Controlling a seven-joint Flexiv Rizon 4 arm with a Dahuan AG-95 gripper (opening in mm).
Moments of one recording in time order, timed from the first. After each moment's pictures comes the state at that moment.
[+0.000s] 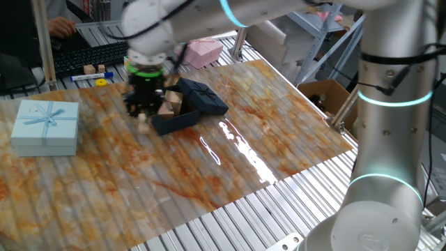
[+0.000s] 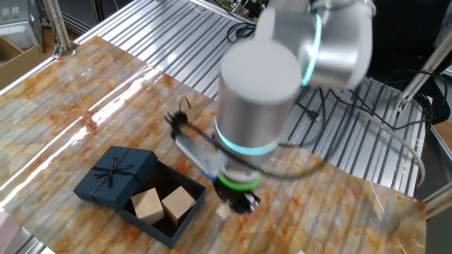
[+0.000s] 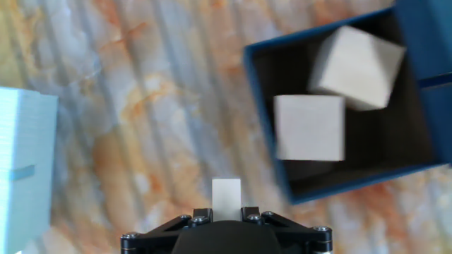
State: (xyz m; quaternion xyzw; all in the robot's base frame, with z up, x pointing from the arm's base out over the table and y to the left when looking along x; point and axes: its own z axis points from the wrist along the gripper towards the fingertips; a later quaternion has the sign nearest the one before) arm 0.610 0.164 0.070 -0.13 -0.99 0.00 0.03
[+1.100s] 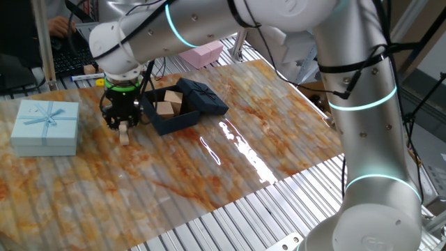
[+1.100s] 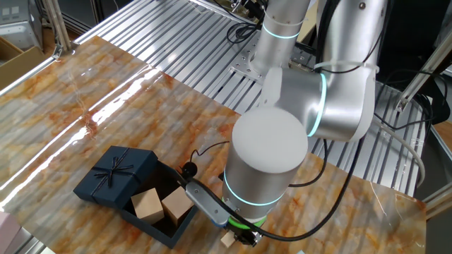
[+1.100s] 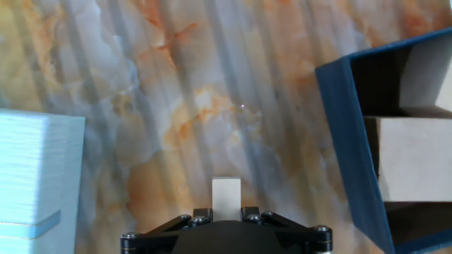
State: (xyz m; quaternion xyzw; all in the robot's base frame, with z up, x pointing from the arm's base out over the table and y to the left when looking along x) arm 0.632 0.191 0.010 -0.12 -0.99 0.01 0.03
